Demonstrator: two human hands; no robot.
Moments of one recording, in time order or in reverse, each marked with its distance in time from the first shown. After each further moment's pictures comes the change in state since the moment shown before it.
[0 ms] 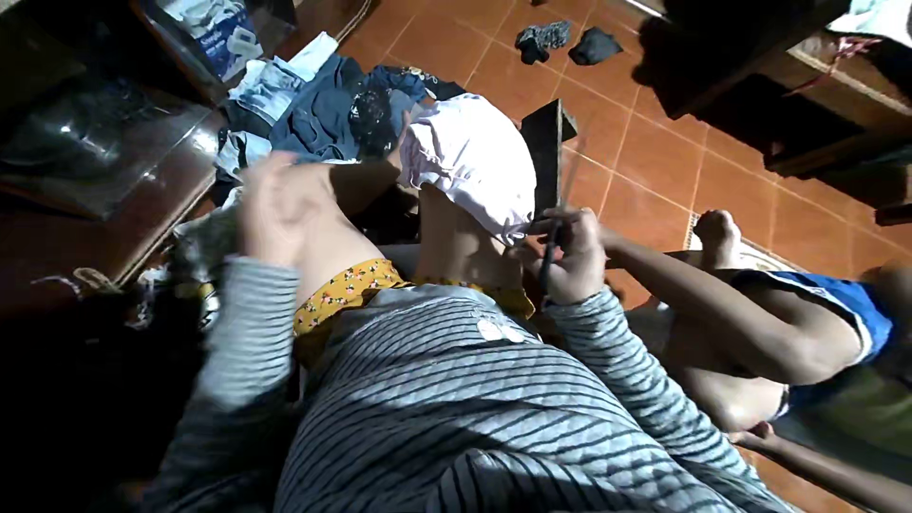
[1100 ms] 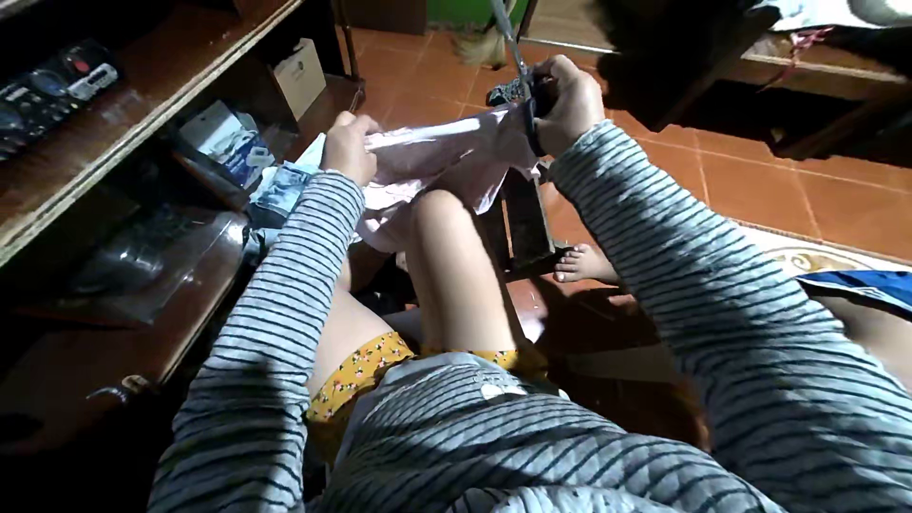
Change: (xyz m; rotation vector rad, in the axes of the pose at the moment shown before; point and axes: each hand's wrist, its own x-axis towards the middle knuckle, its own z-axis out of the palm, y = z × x) left_hand 0.201 0.116 0.069 0.211 -0.246 0.211; right_hand 0.246 -0.038 -0.053 -0.247 0.041 -0.051
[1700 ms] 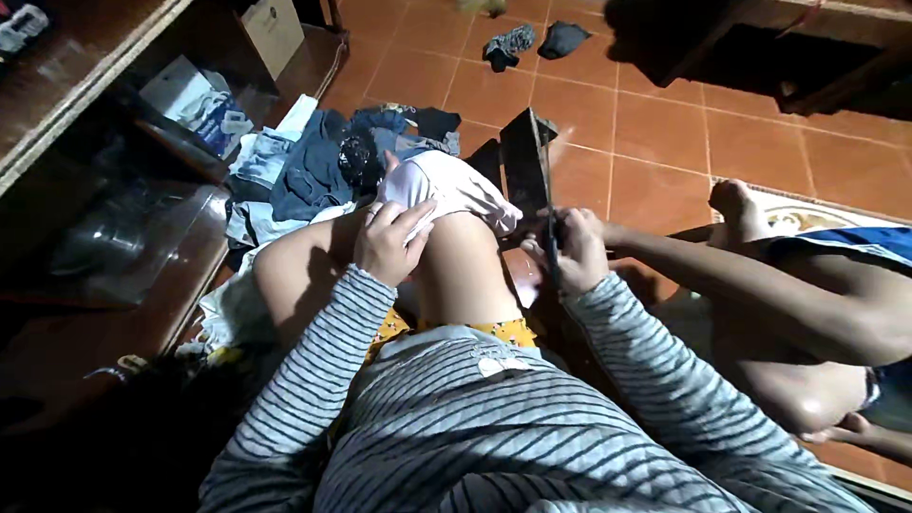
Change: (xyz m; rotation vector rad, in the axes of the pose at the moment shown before) left_hand -0.147 -0.008 0.099 -0.162 0.252 0.398; right_hand -0.226 0.052 0.050 0.378 -0.056 0.202
